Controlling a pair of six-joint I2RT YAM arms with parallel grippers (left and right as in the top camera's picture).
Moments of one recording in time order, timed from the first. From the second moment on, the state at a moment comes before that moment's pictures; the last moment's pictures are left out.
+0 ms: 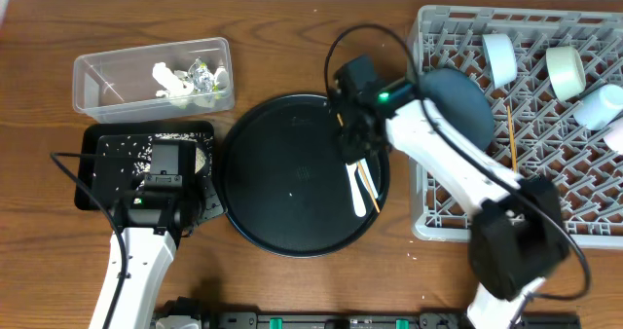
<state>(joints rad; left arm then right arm) -0.05 1.08 0.77 -0.94 -0.04 -0.44 0.56 1.92 1.49 -0.96 -0.12 0.11</state>
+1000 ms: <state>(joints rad) -0.05 1.08 0.77 -0.94 -0.04 -0.44 0.64 2.05 1.39 -0.96 -0.04 0.34</state>
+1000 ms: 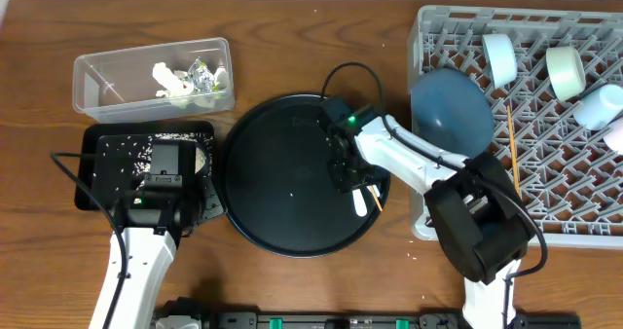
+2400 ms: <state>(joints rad) -0.05 1.08 0.77 -0.94 -0.04 -0.44 0.64 2.05 1.39 -0.99 -0.01 0.42</state>
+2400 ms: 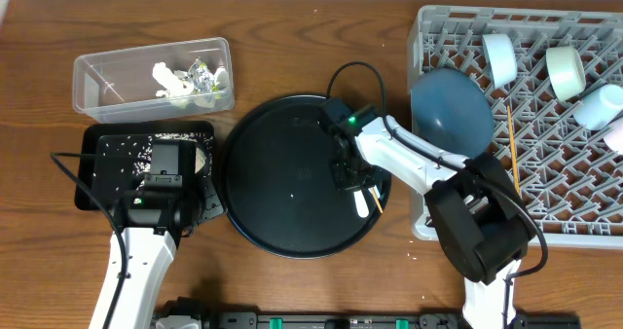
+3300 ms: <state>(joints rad) -0.05 1.08 0.77 -0.94 -0.04 -0.44 0.47 1.54 1.47 -1.15 0.07 0.33</state>
